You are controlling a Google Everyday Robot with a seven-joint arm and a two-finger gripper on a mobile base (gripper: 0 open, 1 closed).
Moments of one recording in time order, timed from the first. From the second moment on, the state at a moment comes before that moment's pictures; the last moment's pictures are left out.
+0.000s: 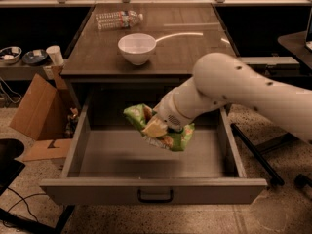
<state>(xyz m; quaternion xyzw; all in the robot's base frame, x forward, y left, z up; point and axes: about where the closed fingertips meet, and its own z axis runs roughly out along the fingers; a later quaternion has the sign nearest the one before) 0.514 0.009 0.767 -0.55 0.76 0.20 0.27</state>
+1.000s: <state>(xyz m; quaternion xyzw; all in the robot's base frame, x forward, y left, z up) 0.518 0.029 0.759 -0.58 0.75 0.19 0.26</state>
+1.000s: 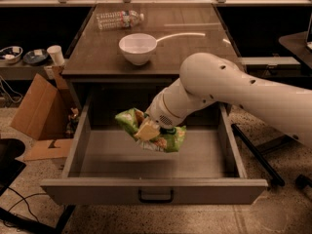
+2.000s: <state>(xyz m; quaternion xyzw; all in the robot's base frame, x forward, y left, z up) 0.516 0.032 0.784 -0.59 0.74 0.19 0.26</state>
